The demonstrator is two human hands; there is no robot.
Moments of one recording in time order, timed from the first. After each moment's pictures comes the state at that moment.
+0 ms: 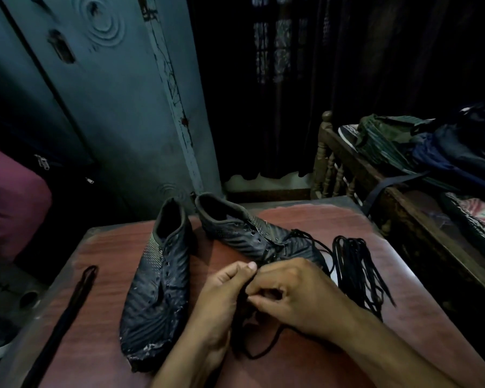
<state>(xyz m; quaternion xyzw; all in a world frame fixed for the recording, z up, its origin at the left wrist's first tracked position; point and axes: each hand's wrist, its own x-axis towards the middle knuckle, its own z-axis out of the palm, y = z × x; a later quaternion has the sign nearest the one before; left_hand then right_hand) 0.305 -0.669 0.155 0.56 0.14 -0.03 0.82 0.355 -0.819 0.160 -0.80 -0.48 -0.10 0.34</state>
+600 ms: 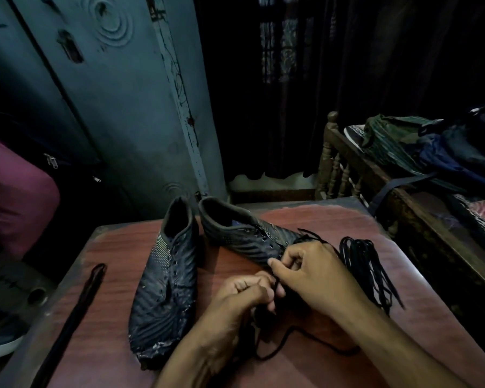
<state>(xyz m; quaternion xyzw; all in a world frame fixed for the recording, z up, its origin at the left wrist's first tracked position) 0.291 -0.664 0.165 0.61 0.01 -0.10 0.78 0.365 -0.818 0.167 -0.90 -0.18 -0.03 0.40</state>
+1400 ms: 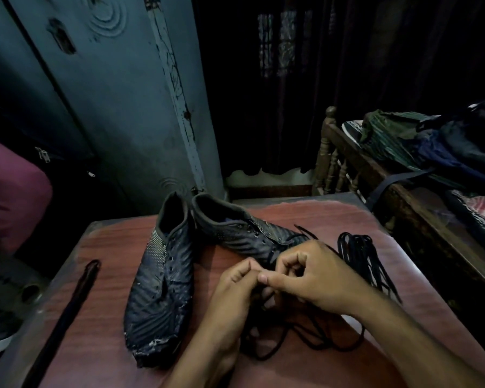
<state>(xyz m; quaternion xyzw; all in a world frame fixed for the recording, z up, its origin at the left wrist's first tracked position) 0.301 -0.676 0.156 0.62 0.09 -0.01 0.78 0.363 -0.833 0.178 -0.82 -0.33 0.09 0.45</state>
